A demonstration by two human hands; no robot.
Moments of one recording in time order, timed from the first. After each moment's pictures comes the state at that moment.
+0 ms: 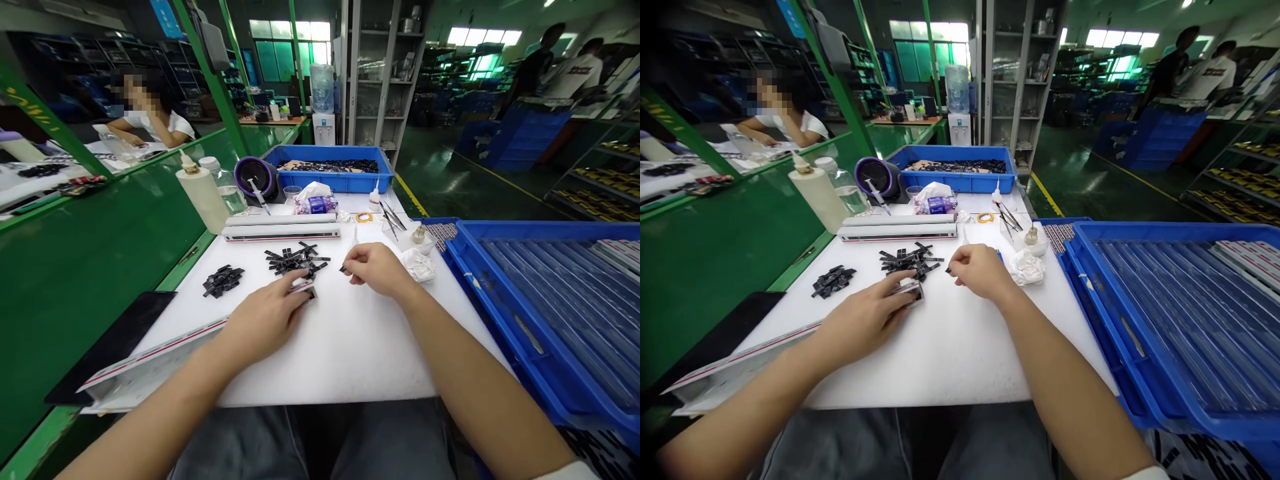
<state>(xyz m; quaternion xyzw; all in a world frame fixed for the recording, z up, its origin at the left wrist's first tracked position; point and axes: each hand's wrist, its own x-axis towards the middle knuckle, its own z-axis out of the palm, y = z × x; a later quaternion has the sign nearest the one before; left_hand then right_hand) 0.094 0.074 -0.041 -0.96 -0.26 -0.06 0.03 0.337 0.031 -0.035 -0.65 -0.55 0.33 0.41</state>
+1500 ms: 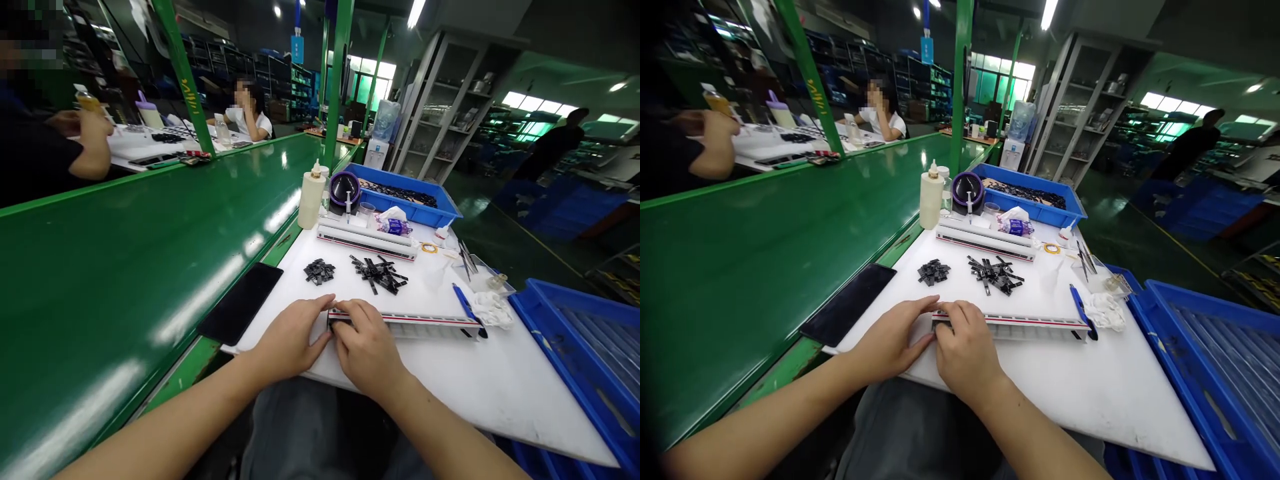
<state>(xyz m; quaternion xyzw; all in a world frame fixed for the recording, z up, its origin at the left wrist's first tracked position) -0.056 0.069 -0.086 -0.90 -0.30 -0.31 -0.12 0.121 0.010 -0.070 -0.49 -0.81 -0.08 0.32</state>
